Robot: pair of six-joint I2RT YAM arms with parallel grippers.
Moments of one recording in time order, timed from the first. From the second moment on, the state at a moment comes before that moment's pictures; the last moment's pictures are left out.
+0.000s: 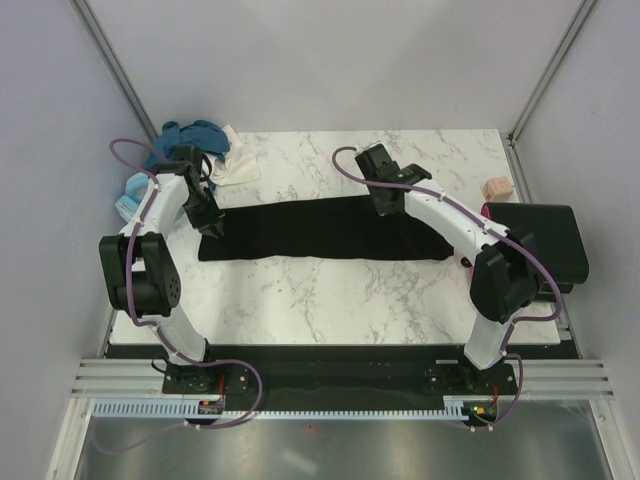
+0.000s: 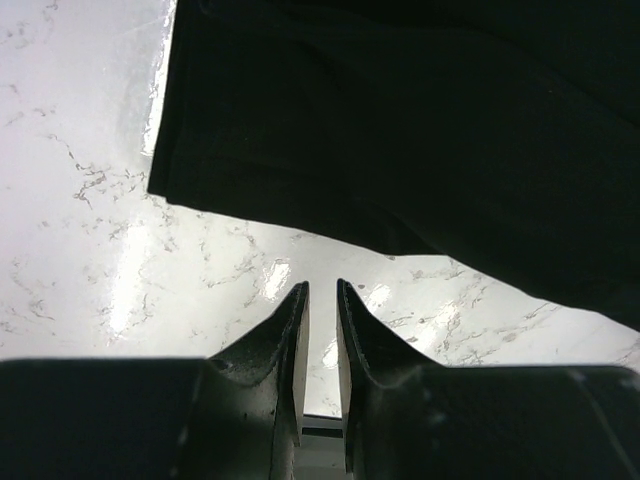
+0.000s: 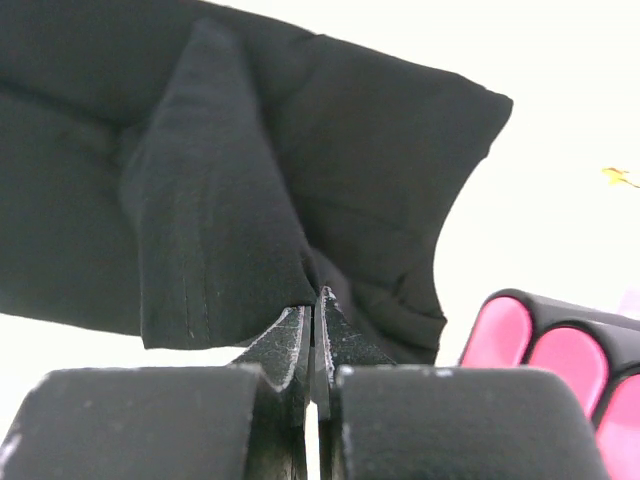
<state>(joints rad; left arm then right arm) 0.05 1.75 1.44 -1.01 0.02 -0.42 0.56 1.80 1.56 -0.76 0.45 0.10</state>
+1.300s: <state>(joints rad) 0.05 1.78 1.44 -1.01 0.06 -0.42 0.38 2.14 1.77 -0.83 0.75 0.16</state>
